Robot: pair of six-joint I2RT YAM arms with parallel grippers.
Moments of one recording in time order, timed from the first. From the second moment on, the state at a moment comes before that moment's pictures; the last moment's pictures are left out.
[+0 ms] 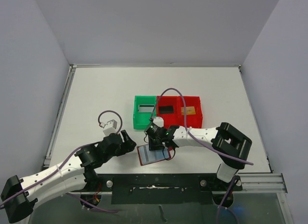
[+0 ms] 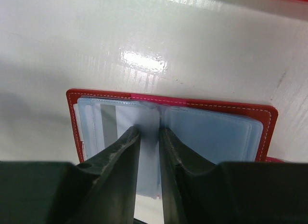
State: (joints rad) left arm -0.94 0.71 0.40 -0.45 -0.37 -1.09; right arm 1.08 1.71 0.99 -0.39 0.17 0.86
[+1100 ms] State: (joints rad) left arm -0.88 1.01 0.31 0.09 -0.02 -1.09; right arm 0.80 1.63 0.43 0.53 -0.34 1.12
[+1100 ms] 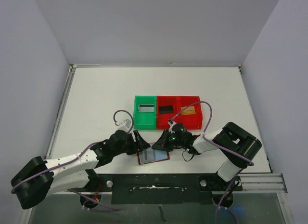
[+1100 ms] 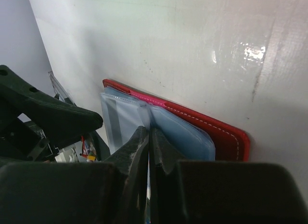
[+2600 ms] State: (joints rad) left arm -0.87 1.21 0.29 0.35 0.17 -1.12; right arm 0.83 1.19 0.57 -0.06 0.00 1.03
